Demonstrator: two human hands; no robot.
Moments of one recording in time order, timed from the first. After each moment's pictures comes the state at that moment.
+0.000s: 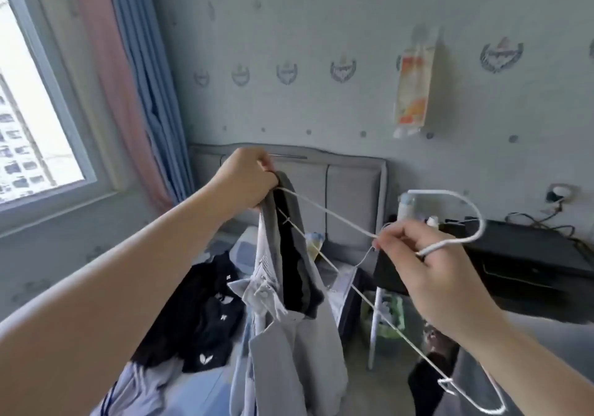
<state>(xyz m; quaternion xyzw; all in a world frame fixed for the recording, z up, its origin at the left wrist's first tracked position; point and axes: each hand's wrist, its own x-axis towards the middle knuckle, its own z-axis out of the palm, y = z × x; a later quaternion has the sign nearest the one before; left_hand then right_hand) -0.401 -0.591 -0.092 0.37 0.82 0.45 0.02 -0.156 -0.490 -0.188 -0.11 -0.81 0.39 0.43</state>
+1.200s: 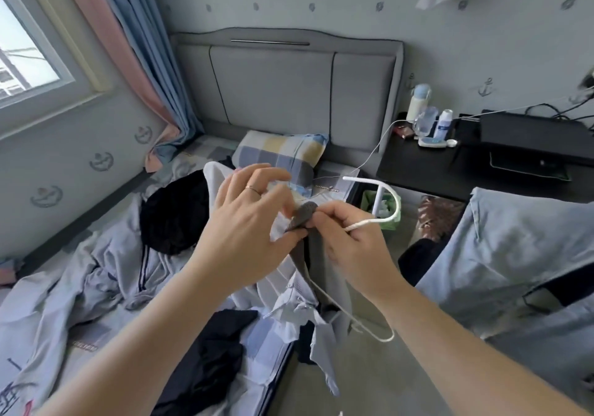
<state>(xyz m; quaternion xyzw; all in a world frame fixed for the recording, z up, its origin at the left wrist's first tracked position) -0.321 -0.705 -0.270 0.57 0.78 0.23 -0.12 -0.200 -0.578 -0.320 -0.10 -0.70 0.62 0.33</state>
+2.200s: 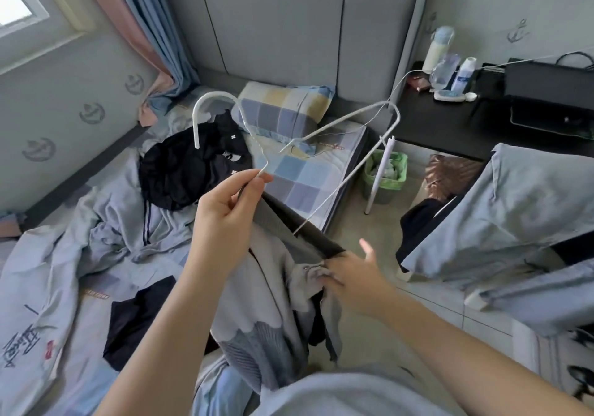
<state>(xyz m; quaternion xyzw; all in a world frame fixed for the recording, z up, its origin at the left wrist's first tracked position) -0.329 -0.733 -0.342 0.28 0.74 0.61 0.09 -0.179 -0.583 -0.477 -0.16 -0.95 0.24 -0.07</state>
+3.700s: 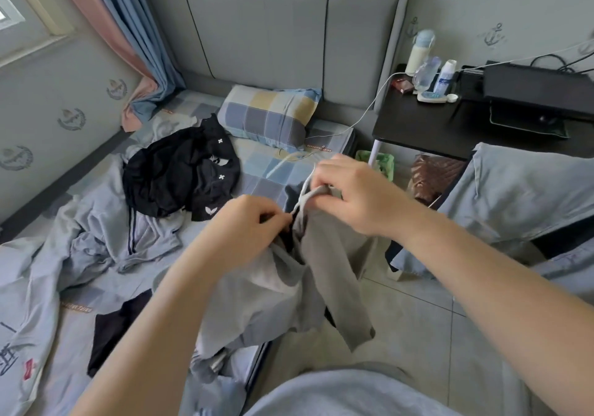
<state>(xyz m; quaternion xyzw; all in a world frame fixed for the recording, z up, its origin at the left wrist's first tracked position) -0.341 -0.712 -0.338 0.44 0.83 0.28 0.20 -0.207 -0.534 -0.326 -0.01 -0.94 0.29 0.17</state>
